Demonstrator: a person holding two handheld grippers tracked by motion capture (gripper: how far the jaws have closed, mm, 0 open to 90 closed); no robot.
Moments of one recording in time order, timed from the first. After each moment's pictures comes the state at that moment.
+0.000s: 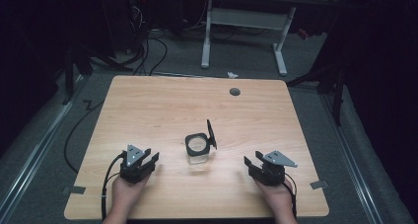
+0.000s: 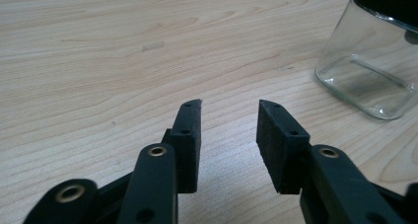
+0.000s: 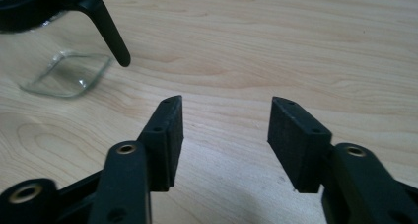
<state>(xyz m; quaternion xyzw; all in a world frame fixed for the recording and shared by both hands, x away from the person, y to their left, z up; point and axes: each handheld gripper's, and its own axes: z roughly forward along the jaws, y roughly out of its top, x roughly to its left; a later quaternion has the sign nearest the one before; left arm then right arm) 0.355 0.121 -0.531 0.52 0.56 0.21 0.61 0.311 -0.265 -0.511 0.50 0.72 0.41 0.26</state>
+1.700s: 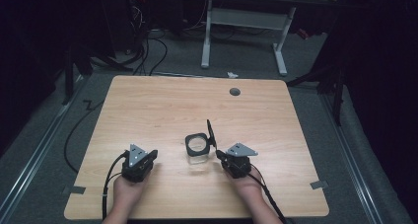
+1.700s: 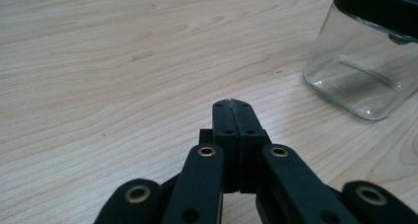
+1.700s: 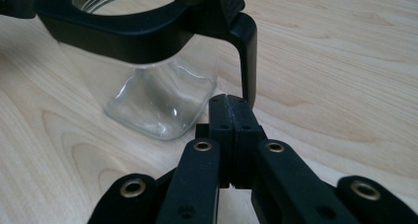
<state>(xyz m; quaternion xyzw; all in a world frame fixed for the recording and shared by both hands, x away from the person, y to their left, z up) 0.353 0.114 -0.528 0.53 0.54 0.21 0.62 0.348 -0.177 -0.519 0.41 0.78 0.42 0.22</state>
